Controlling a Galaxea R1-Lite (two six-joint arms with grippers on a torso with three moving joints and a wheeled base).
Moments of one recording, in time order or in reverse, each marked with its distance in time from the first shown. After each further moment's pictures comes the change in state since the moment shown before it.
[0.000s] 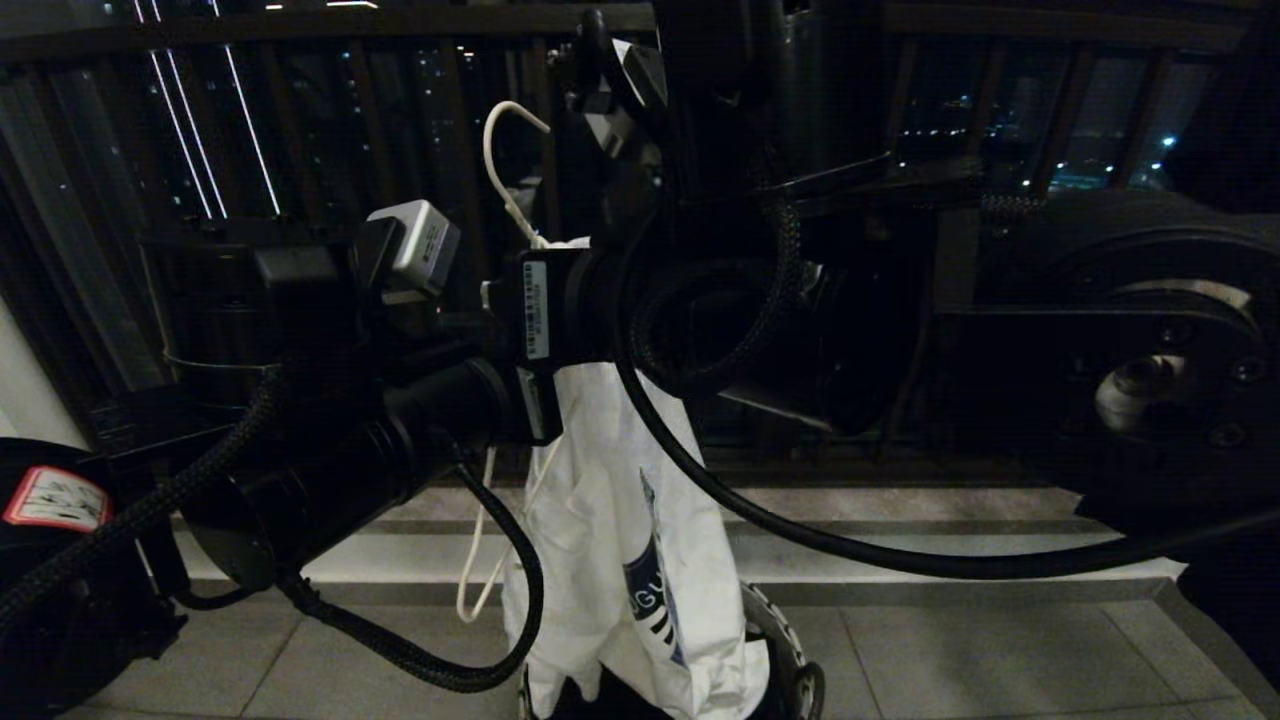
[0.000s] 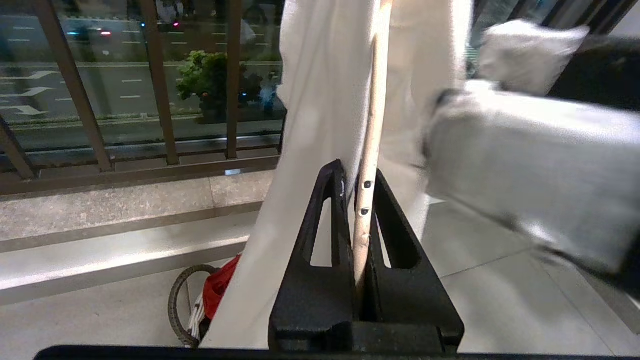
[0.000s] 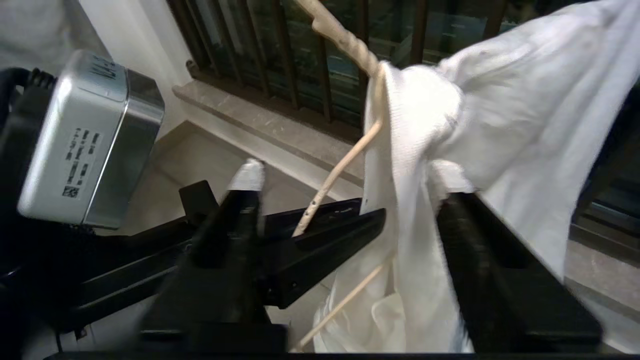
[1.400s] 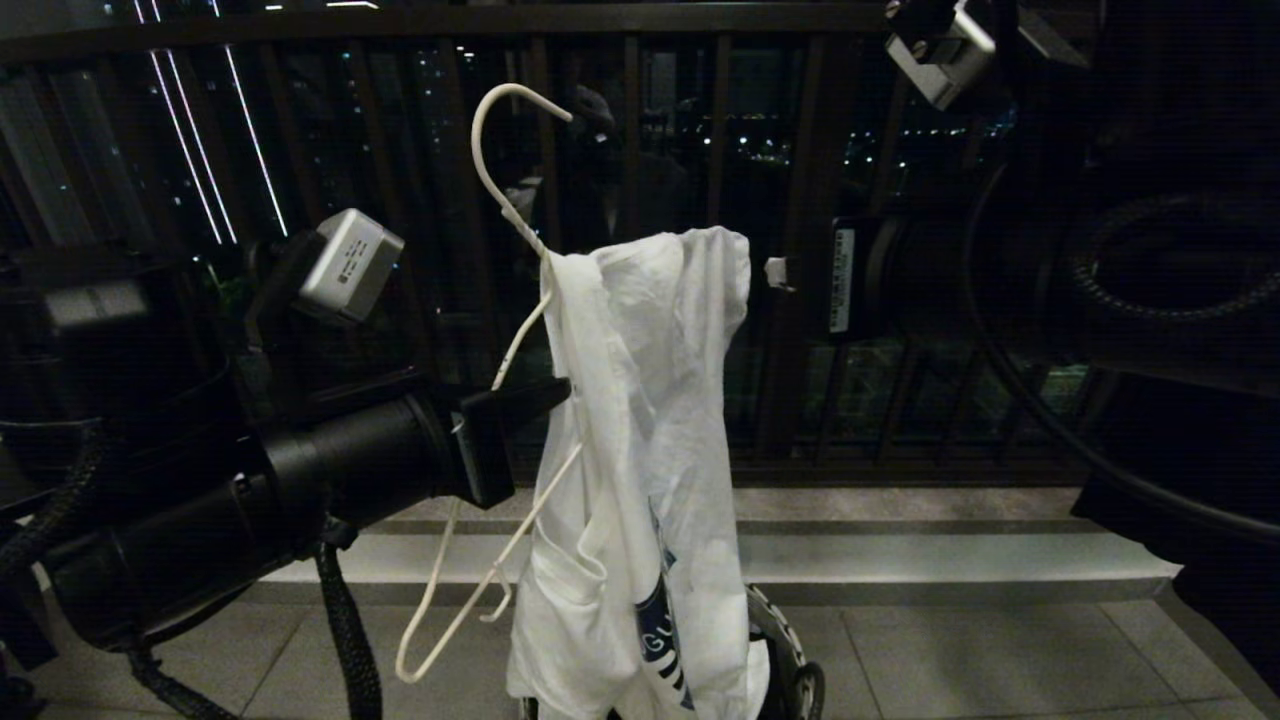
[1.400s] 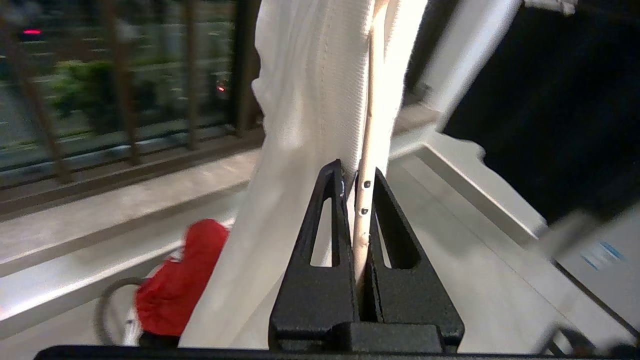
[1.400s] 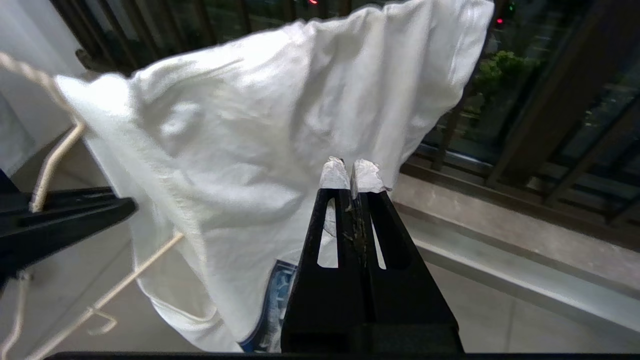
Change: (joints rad) left arm 0.050 -0.130 0.146 -0.077 -0.358 0.001; right arm -0.167 -0.337 0.297 0.114 -0.027 -0.053
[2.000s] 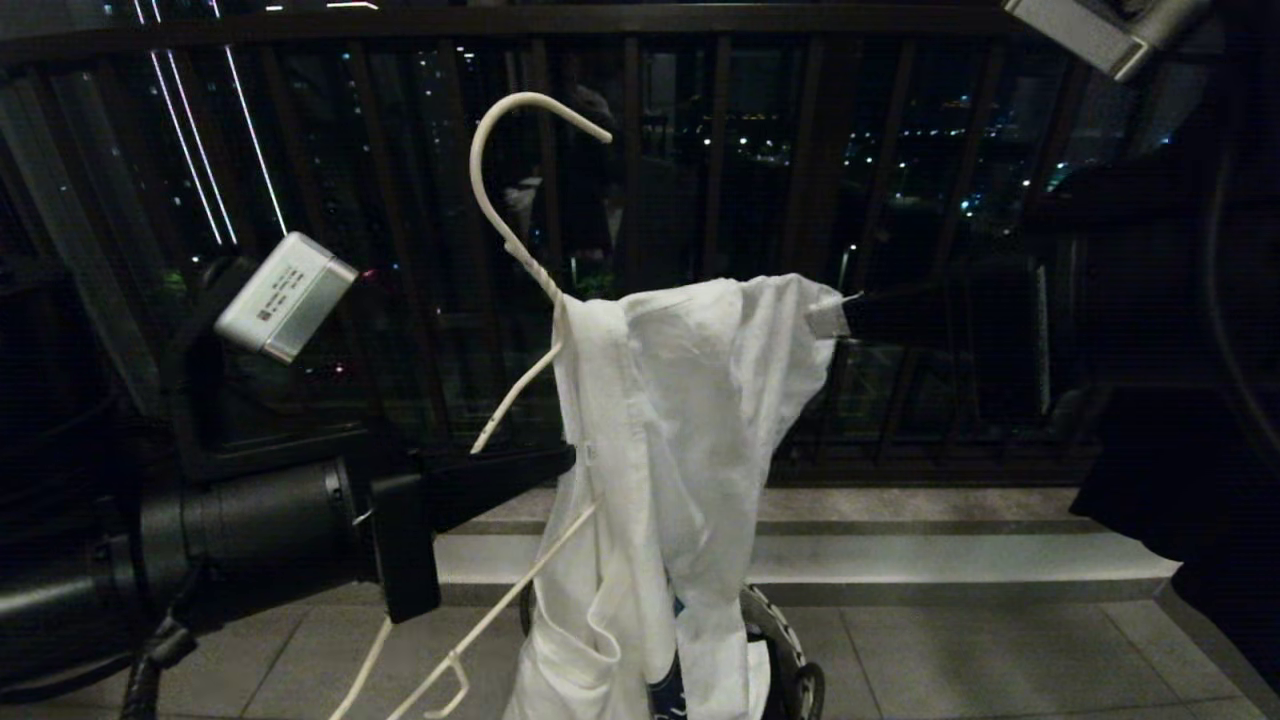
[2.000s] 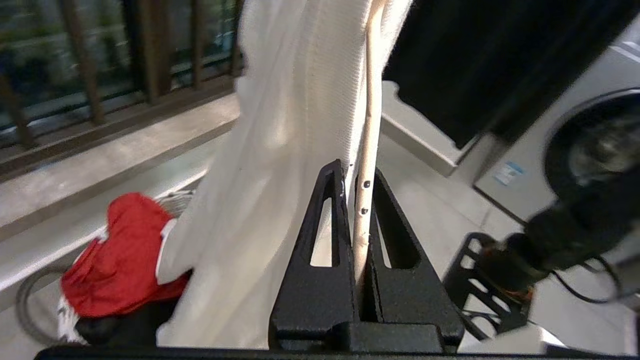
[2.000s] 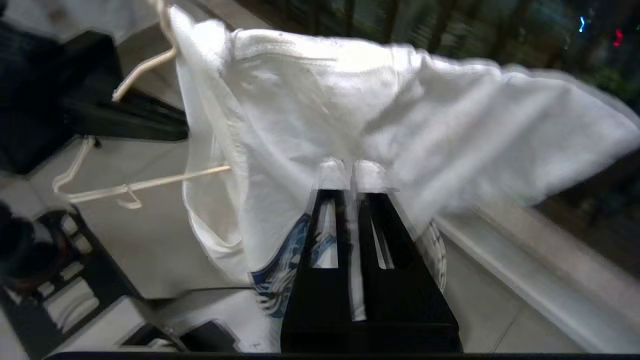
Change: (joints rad) left arm 0.000 -0.120 0.034 0.131 -0.247 0.000; right arm 0.003 -0.138 -0.008 0.223 0.304 -0.156
